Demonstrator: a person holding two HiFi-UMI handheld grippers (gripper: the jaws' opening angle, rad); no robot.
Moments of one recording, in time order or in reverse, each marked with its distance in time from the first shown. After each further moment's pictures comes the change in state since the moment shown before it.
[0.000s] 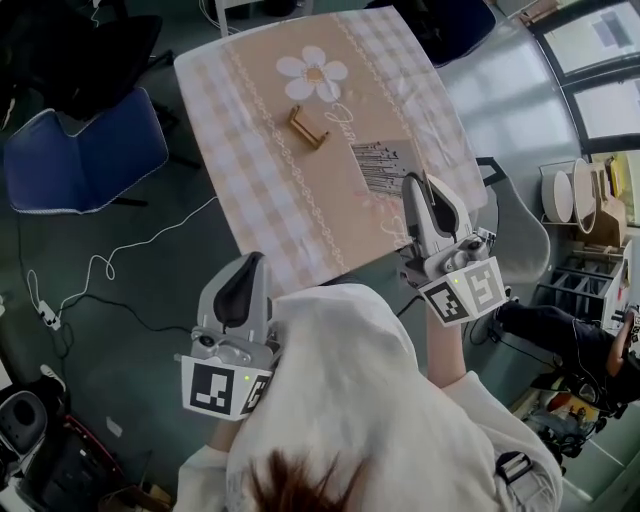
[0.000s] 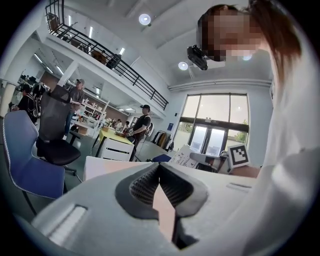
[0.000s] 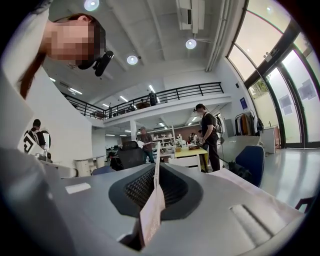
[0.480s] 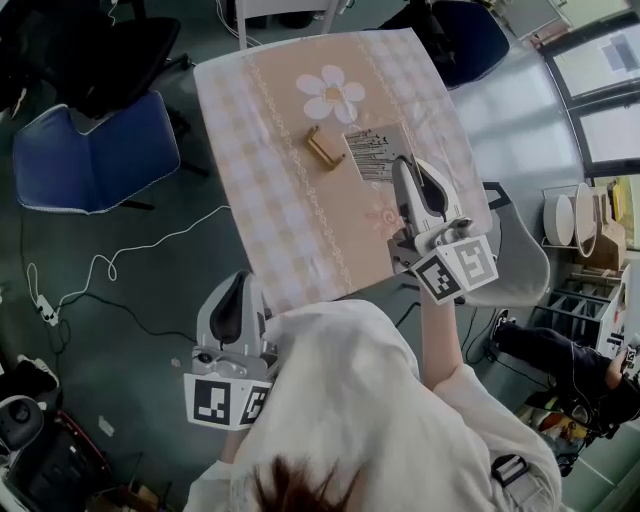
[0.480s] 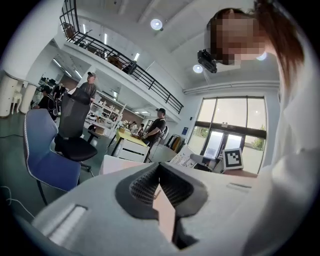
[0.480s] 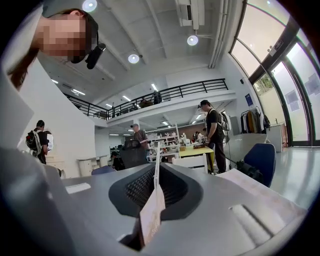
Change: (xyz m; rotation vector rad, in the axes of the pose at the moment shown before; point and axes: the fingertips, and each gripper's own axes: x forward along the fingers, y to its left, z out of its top) left arm -0.019 0.041 0.002 -0.079 -0.025 0.164; right arm 0.074 -0.004 -0.003 0.004 0.011 0.050
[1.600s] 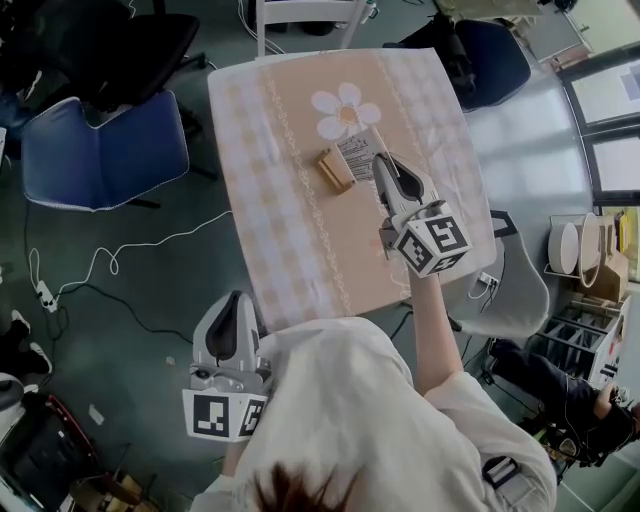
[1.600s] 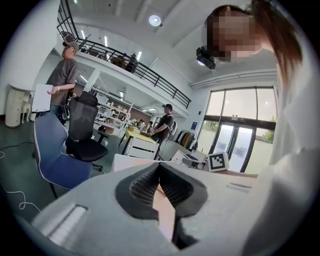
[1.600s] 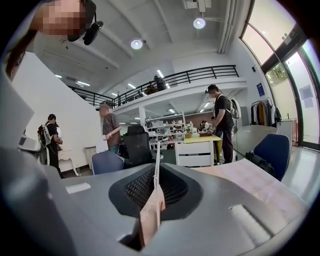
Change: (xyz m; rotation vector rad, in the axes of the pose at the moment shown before) left arm 0.013 0.017 -0.002 0.014 0.030 0.131; right arm 0.084 -0.042 -0.070 -0.024 0.142 0.089
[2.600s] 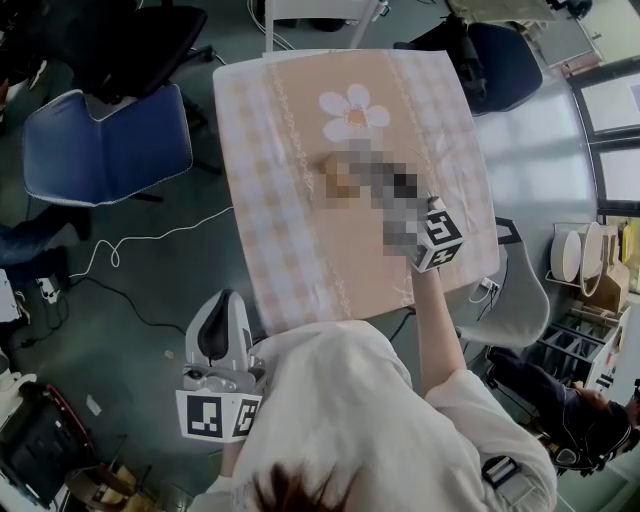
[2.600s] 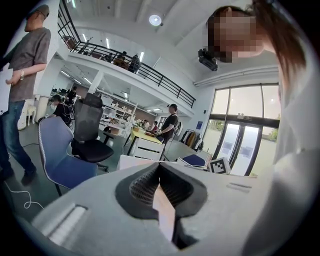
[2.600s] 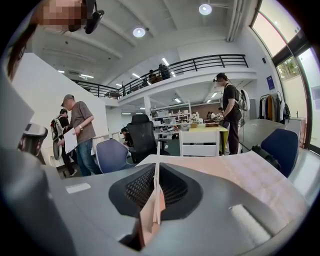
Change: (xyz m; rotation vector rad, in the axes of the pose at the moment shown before) left arm 0.011 0.017 0.006 -0.015 -0.004 0.069; right arm 0.028 -0.009 -0.040 -0.026 0.127 0.069
